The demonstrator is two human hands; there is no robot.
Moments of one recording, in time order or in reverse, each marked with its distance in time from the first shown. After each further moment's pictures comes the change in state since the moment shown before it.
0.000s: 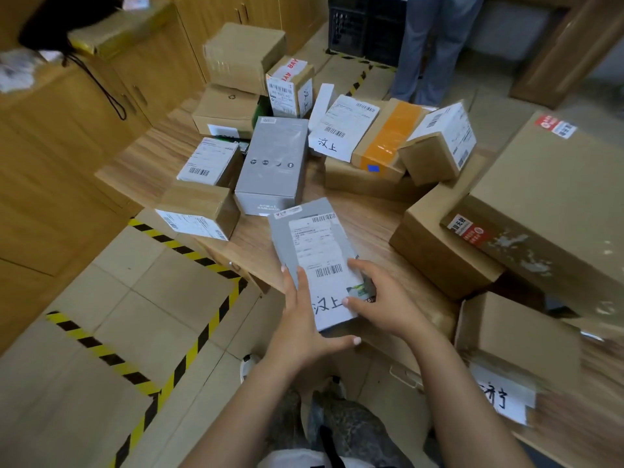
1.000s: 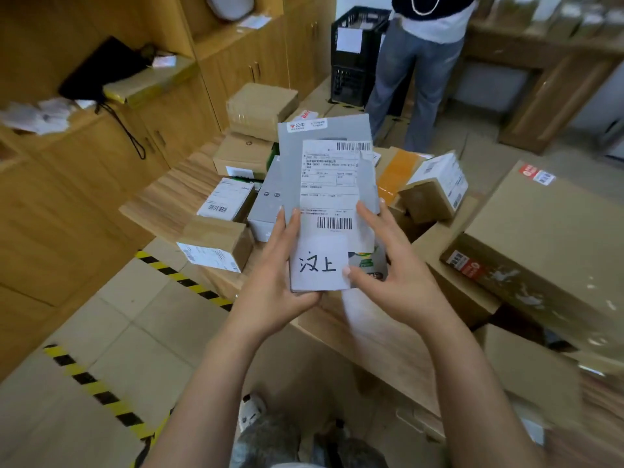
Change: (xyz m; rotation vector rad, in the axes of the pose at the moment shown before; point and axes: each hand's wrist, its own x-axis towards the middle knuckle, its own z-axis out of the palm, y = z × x) left_hand 0.004 0.054 -0.123 -0.082 0.310 0.468; right_hand -0.023 -0.113 -0.061 0.156 0.213 -0.326
